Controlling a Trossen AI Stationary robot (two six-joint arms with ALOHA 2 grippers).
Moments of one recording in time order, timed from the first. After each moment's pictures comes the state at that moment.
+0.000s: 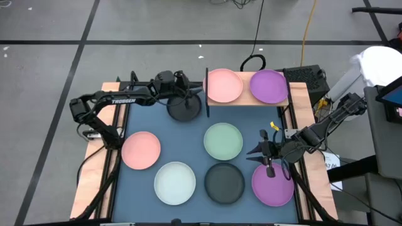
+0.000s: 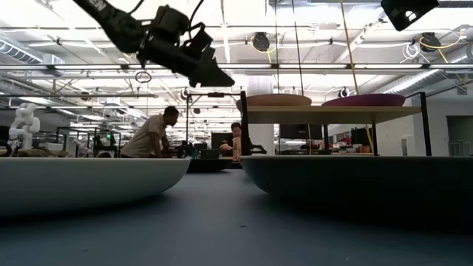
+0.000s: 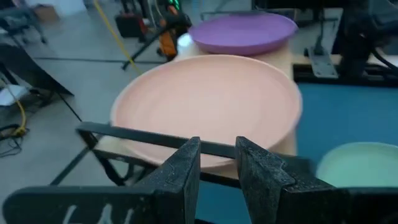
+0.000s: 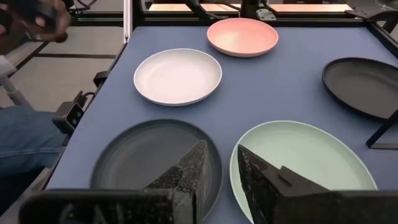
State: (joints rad) left arm 0.52 1.56 0.93 0.37 0.21 0.18; right arm 0.61 0.85 0.68 -0.37 0.44 0.33
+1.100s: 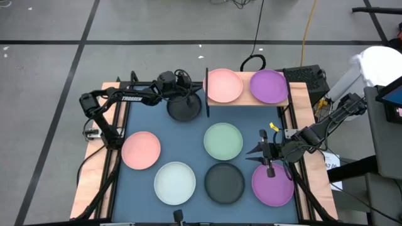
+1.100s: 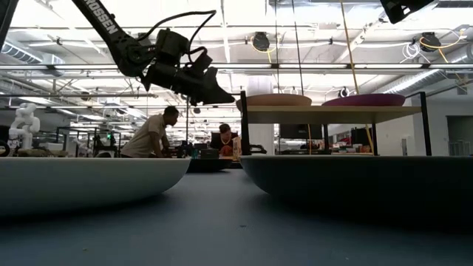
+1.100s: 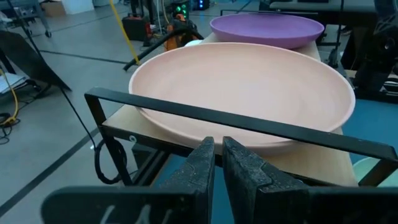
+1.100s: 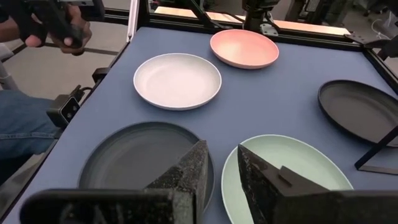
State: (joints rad) left arm 0.59 1.70 0.89 0.59 0.27 0.10; right arm 0.60 0.85 0.68 -0.34 0.45 0.21
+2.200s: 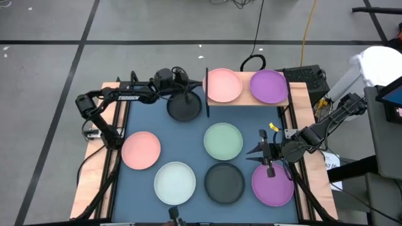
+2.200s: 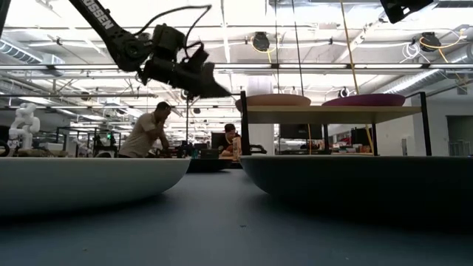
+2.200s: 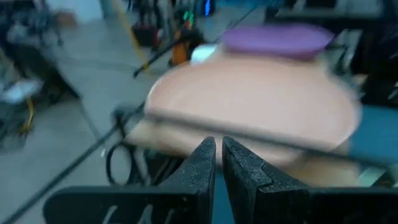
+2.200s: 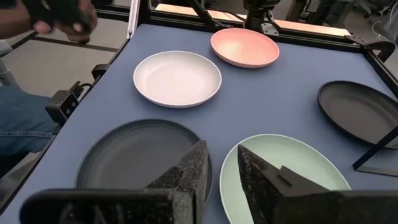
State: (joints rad) left arm 0.62 1.65 0.90 0.53 0.26 0.12; right arm 0.60 0.85 0.68 -0.34 0.45 0.20
